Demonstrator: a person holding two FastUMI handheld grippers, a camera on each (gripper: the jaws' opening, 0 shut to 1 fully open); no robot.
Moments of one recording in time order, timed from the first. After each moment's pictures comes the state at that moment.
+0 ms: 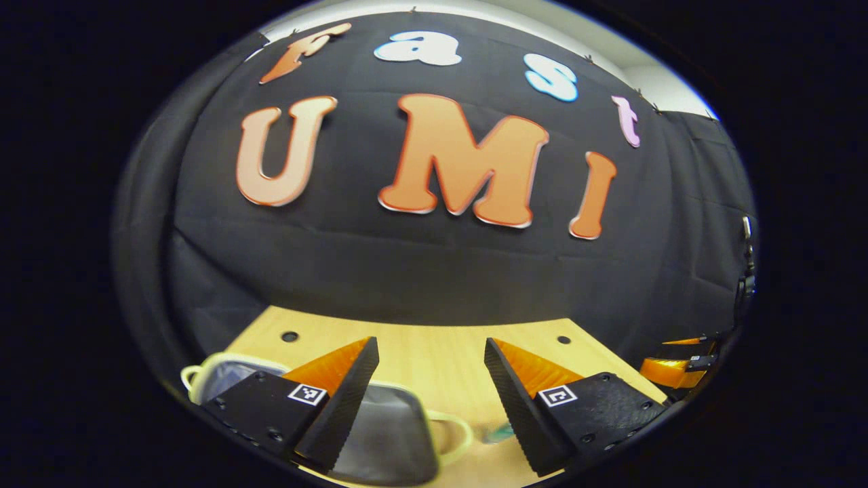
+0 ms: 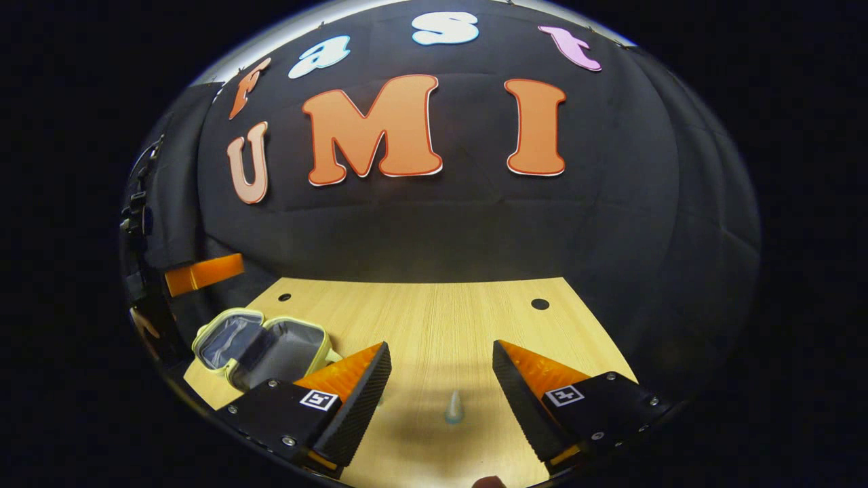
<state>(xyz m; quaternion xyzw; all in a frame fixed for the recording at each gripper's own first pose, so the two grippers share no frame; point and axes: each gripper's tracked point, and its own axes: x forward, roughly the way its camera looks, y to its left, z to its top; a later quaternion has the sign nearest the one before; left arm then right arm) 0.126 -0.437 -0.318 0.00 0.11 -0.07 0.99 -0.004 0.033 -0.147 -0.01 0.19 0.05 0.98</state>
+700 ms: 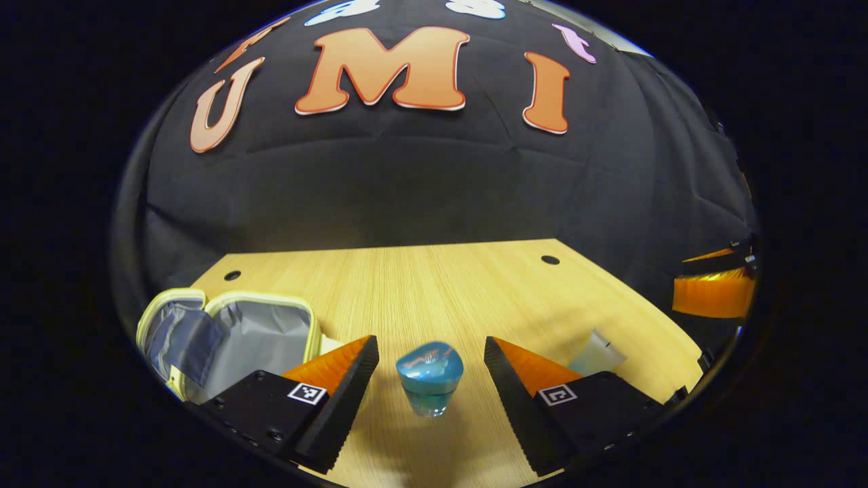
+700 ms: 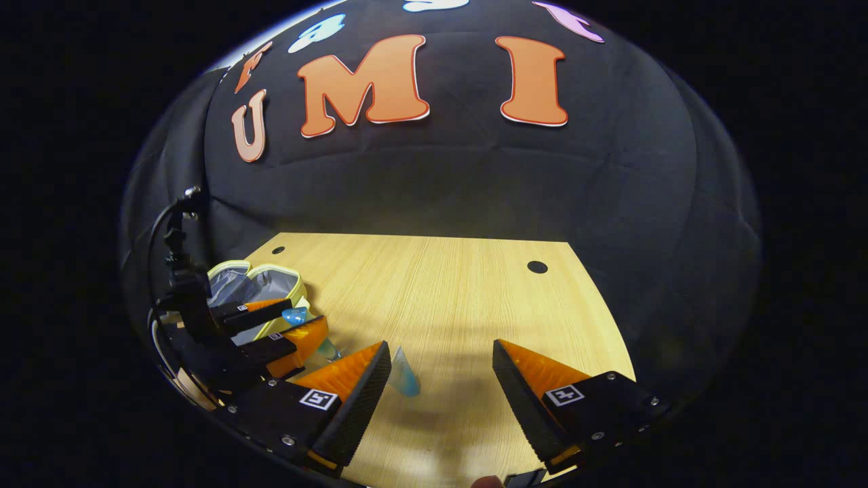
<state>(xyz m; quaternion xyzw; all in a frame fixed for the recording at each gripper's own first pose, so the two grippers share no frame) 0.132 -0.550 -0.534 0.06 0.21 -0.06 0.97 0.002 -0.024 -0.228 -0.03 0.27 0.09 0.96</state>
